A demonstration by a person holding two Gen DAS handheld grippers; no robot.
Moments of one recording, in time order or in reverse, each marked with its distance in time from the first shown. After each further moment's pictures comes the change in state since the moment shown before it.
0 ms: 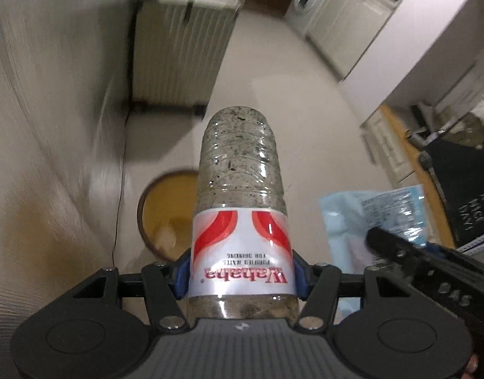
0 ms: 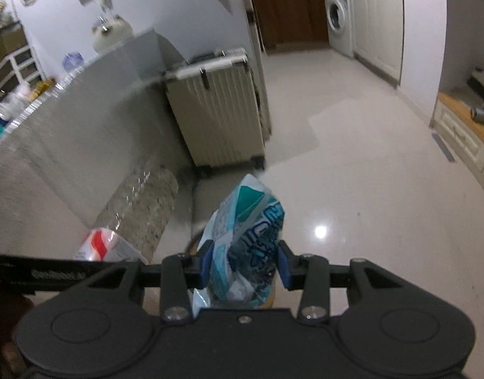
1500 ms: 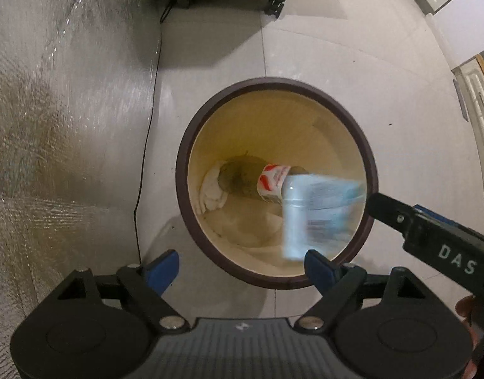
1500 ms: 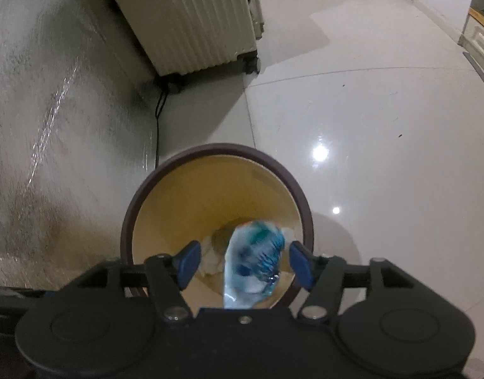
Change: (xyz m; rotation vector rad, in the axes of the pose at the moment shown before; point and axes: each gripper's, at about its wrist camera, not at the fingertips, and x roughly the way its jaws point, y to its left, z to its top) left arm 0.260 0.107 0.041 -0.078 0.337 0.178; right arm 0.315 -0.001 -0.027 0.066 0.318 -0.025
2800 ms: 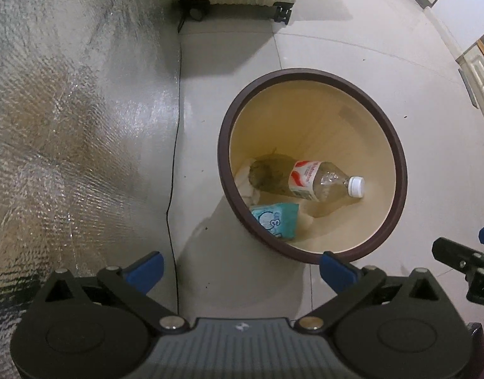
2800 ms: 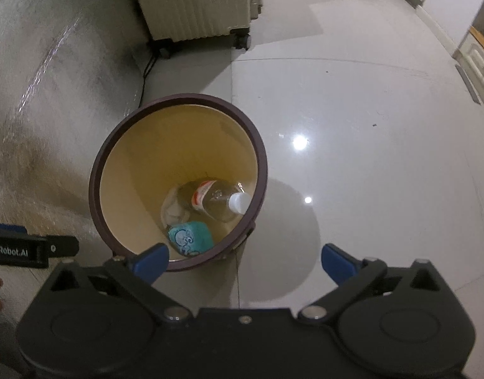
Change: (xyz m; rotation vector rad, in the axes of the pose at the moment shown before) left arm -0.010 0.025 -0.034 0.061 -0.078 0.082; right arm -0.027 -0.025 -0.040 -0.117 0.070 -0.096
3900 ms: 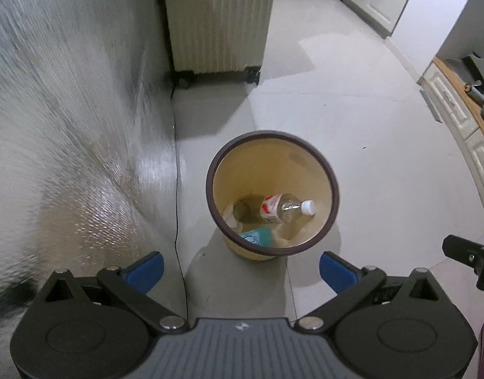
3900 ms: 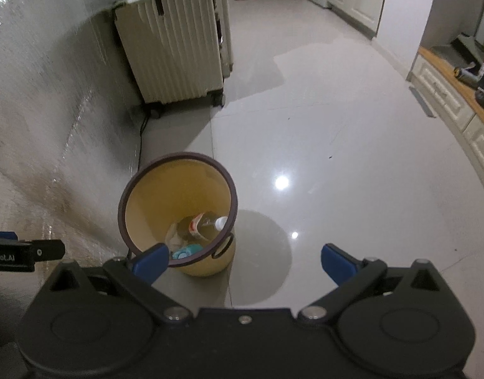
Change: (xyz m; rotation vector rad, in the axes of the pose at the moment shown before) left arm -0.158 -0.020 -0.051 0.085 -0.220 -0.005; right arm -0.159 -0.021 -0.050 0.079 -0.203 -0.046
